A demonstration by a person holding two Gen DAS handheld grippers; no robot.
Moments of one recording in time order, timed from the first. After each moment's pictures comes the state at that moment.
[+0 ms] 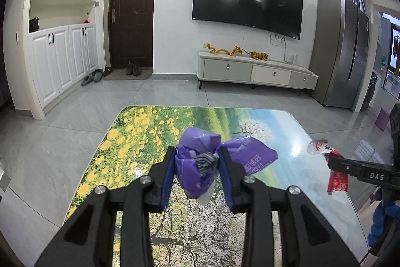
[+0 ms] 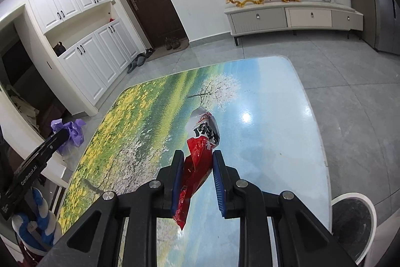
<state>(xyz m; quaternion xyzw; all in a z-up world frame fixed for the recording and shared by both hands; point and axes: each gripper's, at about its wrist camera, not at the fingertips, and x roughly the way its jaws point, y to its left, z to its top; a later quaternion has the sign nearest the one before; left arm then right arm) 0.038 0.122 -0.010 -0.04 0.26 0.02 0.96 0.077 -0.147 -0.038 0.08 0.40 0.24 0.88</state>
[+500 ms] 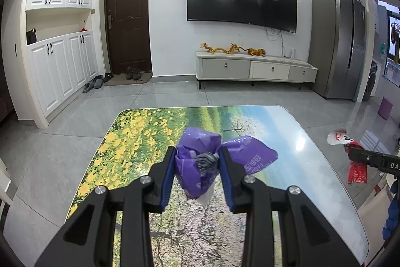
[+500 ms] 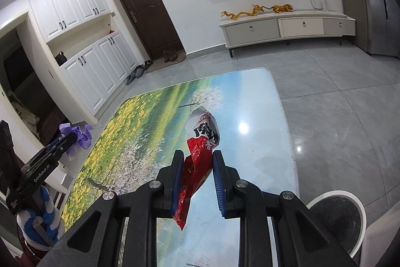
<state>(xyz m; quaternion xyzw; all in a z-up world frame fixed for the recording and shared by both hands) 0.030 0.086 -0.001 0.00 0.26 0.02 0.96 0.050 -0.197 -0.023 0.10 0.38 0.22 0.89</state>
